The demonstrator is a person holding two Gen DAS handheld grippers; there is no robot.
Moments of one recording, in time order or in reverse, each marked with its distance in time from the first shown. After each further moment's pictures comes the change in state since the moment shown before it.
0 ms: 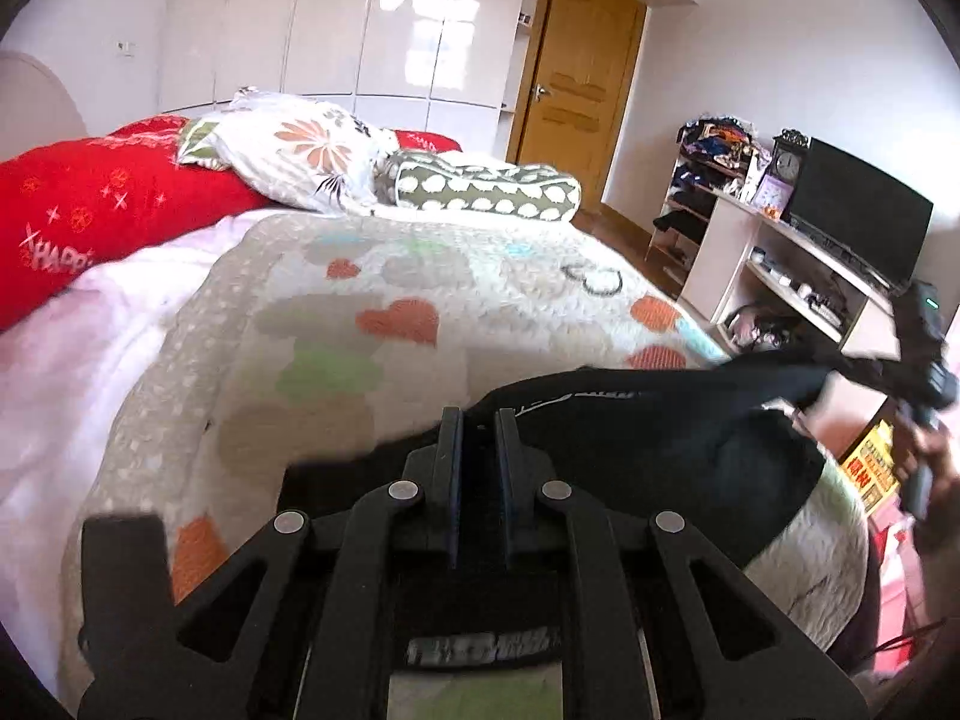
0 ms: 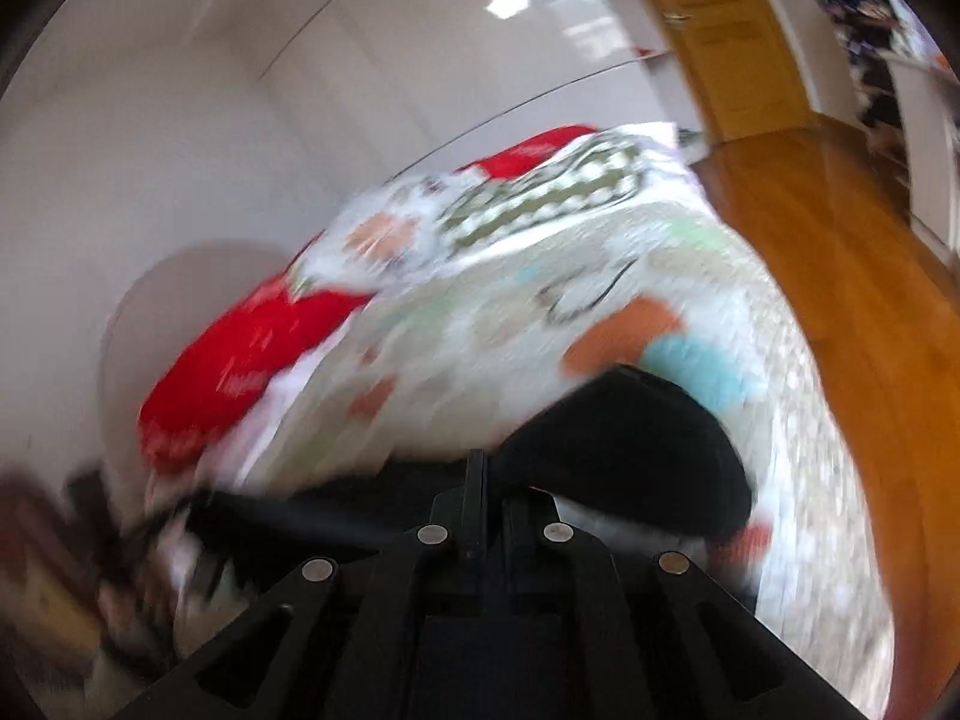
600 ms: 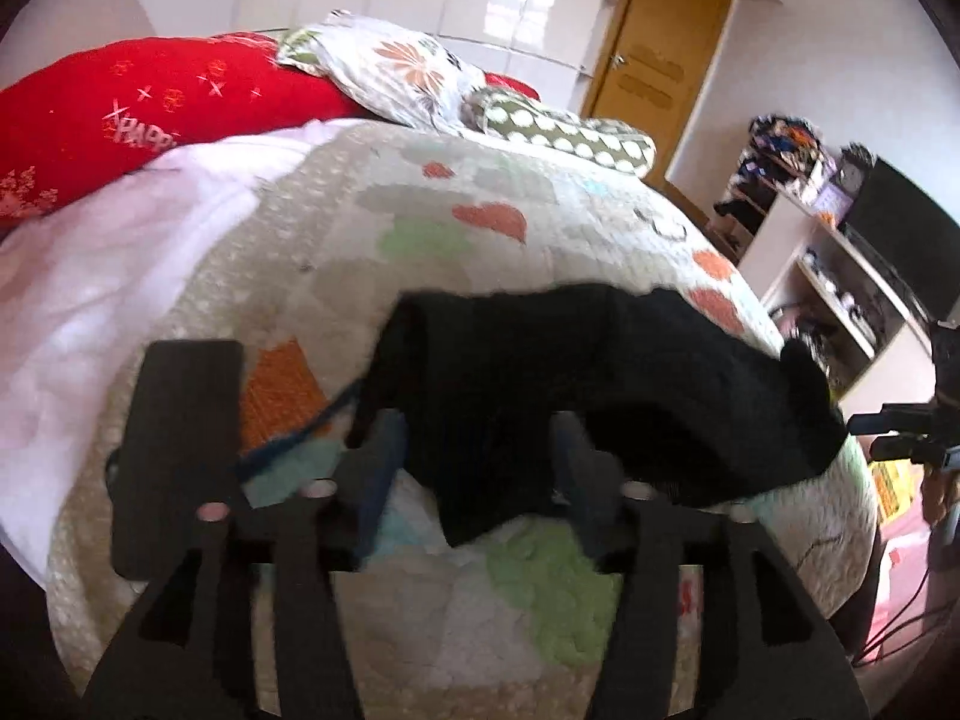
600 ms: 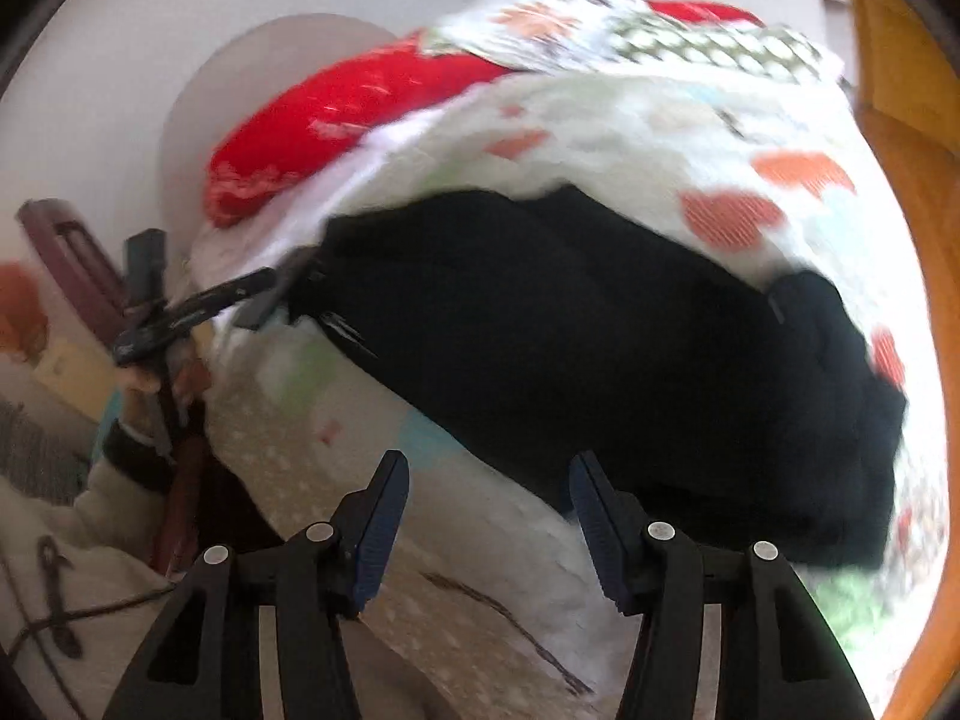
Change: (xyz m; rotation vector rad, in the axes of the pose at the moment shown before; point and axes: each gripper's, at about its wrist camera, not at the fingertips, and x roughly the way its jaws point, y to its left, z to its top) left arm -0.037 0.039 -0.053 -0.168 0.097 0.108; right arm 0.027 0.093 -0.078 -0.295 0.426 0.148
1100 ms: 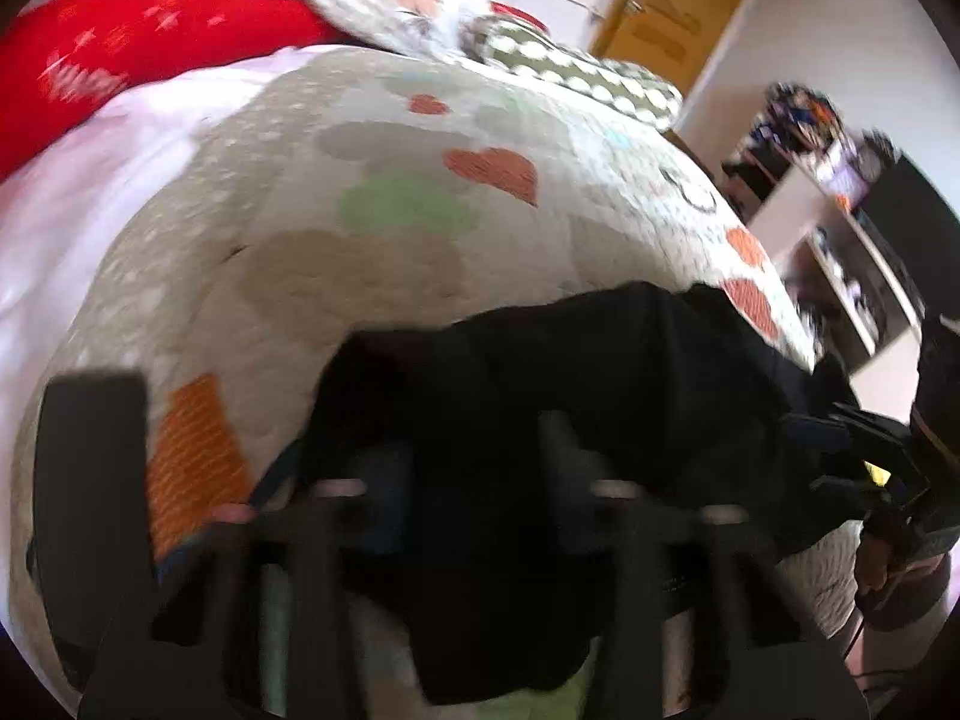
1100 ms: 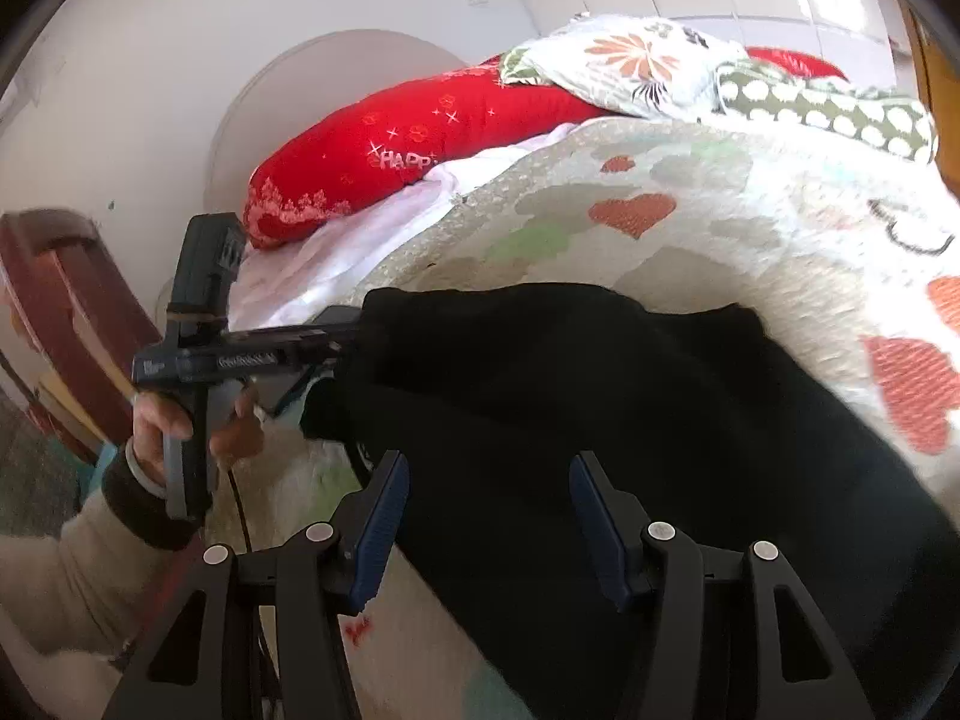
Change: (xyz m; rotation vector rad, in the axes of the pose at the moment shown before) left arm 0.095 -0.009 0.043 0.005 0.200 -0.041; right arm 0.117 0.029 0.076 -0.082 -0.088 0.106
